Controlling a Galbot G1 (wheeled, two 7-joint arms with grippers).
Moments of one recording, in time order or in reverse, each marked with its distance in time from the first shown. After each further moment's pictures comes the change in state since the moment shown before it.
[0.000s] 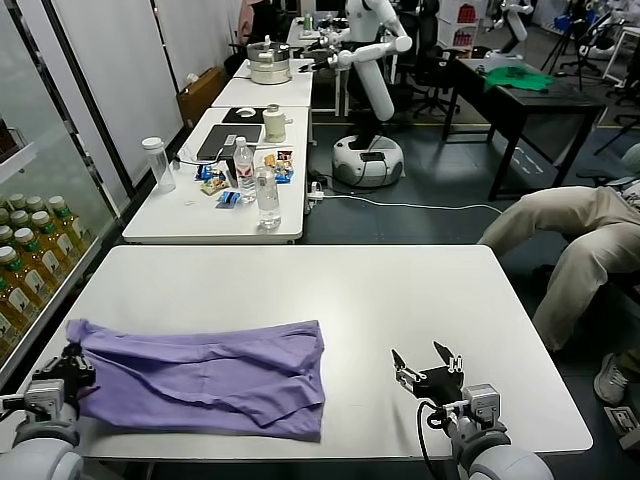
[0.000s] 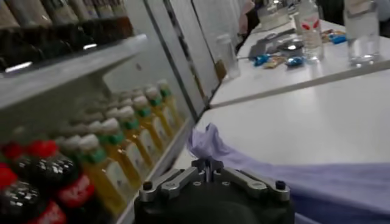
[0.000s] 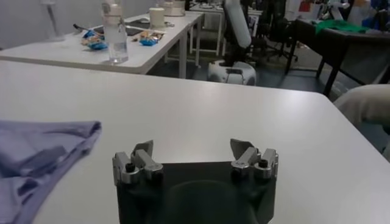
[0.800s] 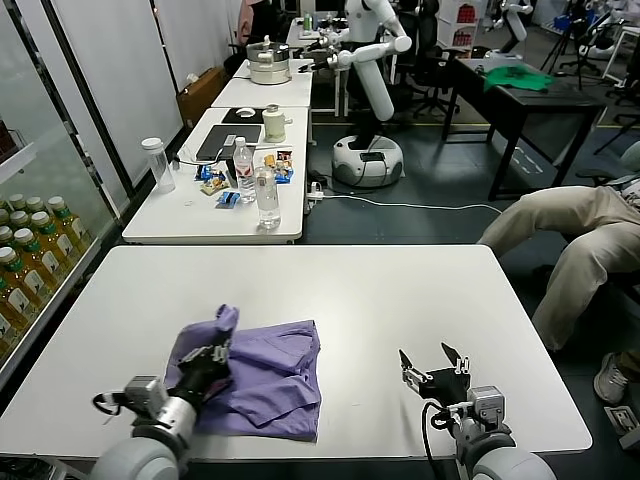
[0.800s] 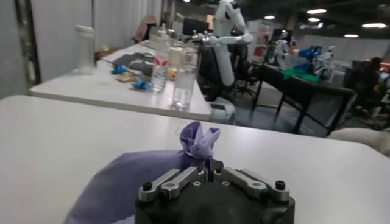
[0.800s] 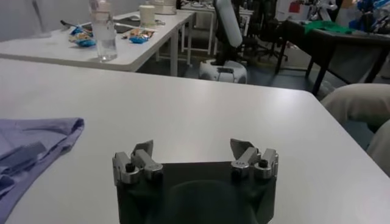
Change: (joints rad) left arm -0.116 -0.177 0.402 -0.120 -0.244 0.011 0.058; right arm -0.009 0.011 0.011 -0.008 -0.030 0.000 0.001
